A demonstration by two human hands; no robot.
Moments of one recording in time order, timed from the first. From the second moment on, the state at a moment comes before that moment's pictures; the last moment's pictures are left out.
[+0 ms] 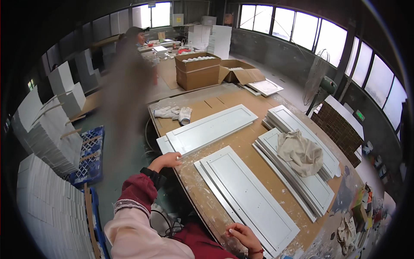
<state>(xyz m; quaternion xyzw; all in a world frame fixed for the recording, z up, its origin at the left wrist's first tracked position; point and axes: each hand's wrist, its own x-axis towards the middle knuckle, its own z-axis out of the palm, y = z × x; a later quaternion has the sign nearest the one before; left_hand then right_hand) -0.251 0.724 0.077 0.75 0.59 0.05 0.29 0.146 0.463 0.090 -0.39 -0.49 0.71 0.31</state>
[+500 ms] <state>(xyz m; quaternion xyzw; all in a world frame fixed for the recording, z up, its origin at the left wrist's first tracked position) -0.292 0.967 -0.003 0.74 0.64 0.17 0.13 0.065 0.571 0.076 -0.51 -0.39 0.68 0.35</state>
